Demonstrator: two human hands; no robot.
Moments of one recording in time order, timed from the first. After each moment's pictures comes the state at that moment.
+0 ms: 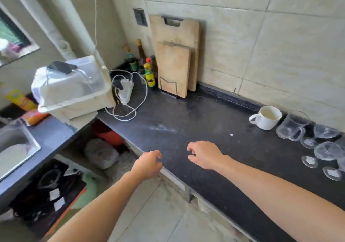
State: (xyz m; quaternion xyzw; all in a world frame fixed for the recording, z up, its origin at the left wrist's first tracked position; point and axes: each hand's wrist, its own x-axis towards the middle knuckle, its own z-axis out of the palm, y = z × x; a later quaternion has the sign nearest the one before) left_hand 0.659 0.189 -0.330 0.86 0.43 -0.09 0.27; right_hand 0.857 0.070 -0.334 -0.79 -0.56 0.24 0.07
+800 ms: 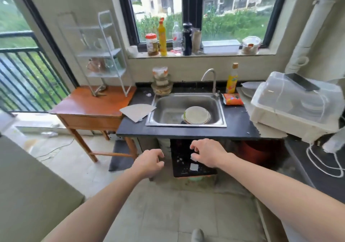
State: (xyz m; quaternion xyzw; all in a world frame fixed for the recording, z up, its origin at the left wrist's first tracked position) left_hand 0.050 0.209 -0.257 0.58 0.77 0.09 0.23; right_hand 0.259 0.320 -0.259 -0.41 -0.90 0.15 0.01
